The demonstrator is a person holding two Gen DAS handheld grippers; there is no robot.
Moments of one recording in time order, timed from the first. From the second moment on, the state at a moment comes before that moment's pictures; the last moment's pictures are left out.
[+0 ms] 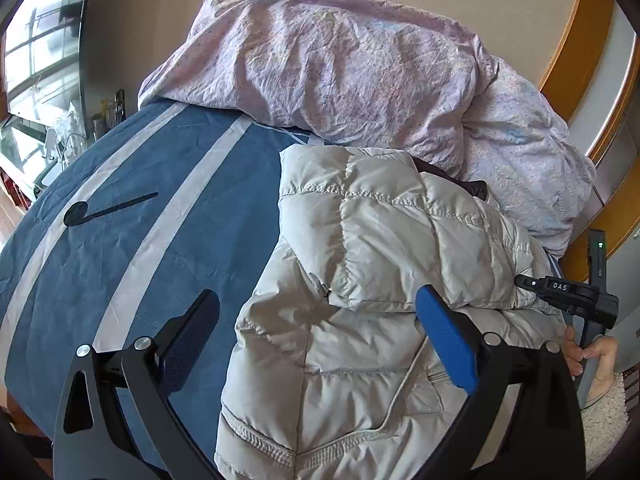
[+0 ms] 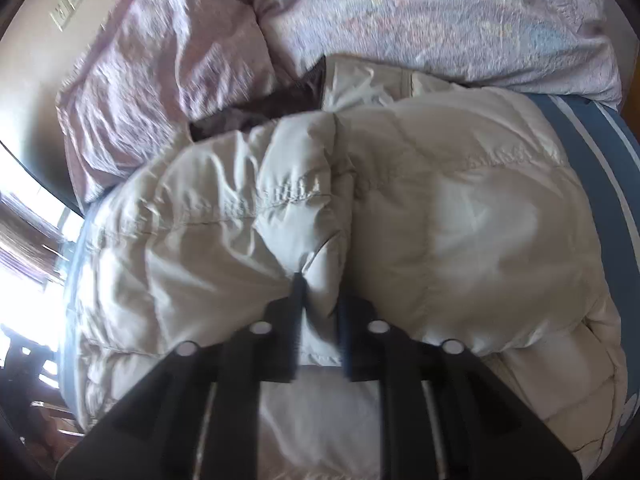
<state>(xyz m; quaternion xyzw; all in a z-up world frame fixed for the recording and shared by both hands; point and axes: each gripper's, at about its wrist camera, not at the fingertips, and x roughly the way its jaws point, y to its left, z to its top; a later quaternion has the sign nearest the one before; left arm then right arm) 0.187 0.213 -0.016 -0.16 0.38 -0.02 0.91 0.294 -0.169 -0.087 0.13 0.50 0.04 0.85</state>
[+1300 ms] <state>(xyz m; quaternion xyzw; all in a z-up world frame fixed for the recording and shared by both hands) 0.094 0.282 -0.072 -0.26 0.45 -0.11 0.85 0.115 -0.401 -0.084 0.29 0.50 0.03 0.81</state>
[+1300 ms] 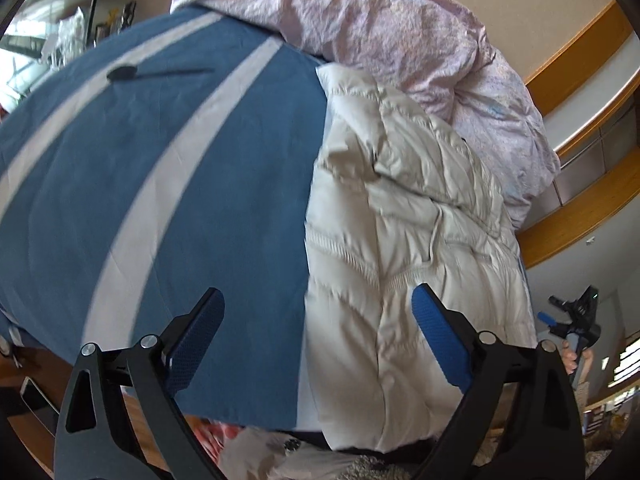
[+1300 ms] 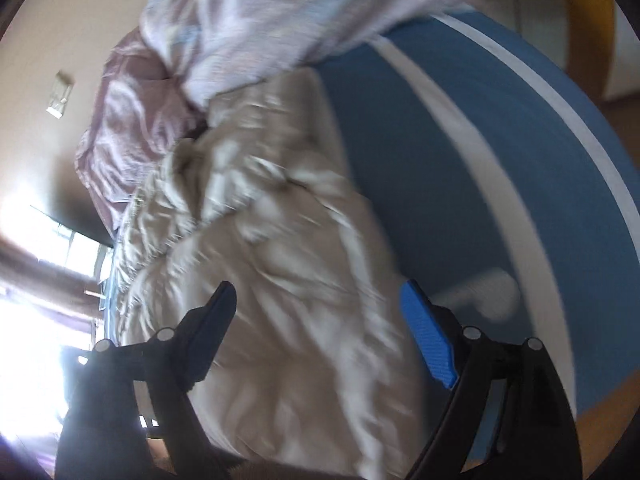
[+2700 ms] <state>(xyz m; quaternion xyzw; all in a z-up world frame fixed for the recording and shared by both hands) 0.055 0.227 -0.111 -0.34 0.48 -0.16 0.79 0.064 -0.368 -0.140 0.32 0.55 0.18 0.75</state>
